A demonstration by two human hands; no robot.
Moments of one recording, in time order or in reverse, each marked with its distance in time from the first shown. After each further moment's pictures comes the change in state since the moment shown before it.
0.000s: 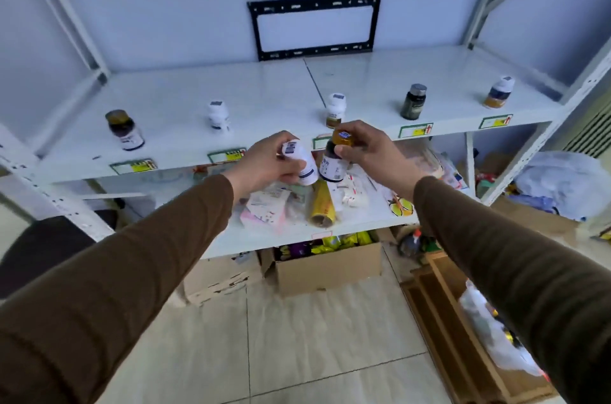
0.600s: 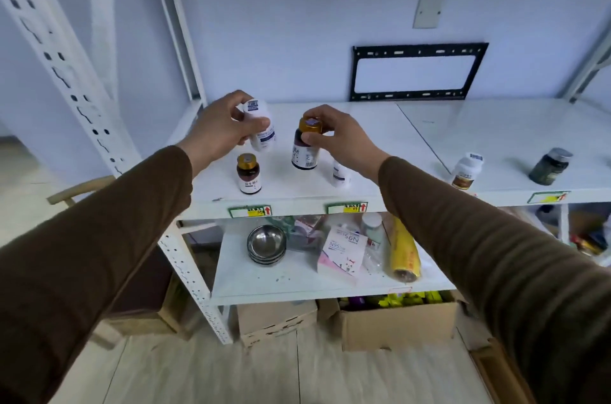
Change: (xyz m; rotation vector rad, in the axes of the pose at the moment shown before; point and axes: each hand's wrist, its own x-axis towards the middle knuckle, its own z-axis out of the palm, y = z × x) left_hand 0.000 -0.073 -0.355 0.146 0.421 0.090; right_hand 0.206 -0.165 0.251 -0.005 -0.087 -0.178
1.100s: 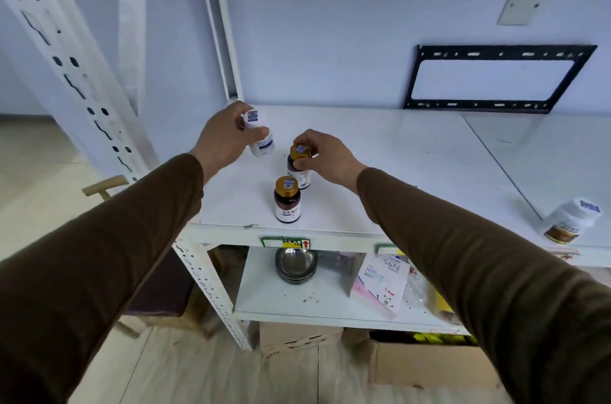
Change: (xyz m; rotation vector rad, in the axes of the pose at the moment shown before) left_hand 0.087 -0.104 -0.036 0.125 0.116 -0.136; right_hand 0.131 0.054 0.110 -0.114 -0.246 0.027
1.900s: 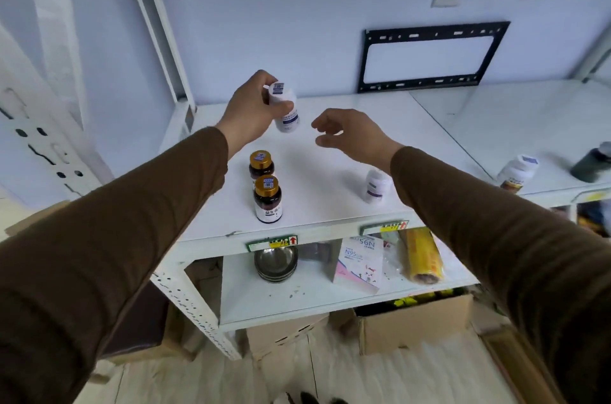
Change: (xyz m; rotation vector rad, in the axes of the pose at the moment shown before) left_hand 0.044 0.053 0.049 -0.135 -0.183 0.196; right_hand -0.043 -0.006 -0.064 -0.182 0.189 0.129
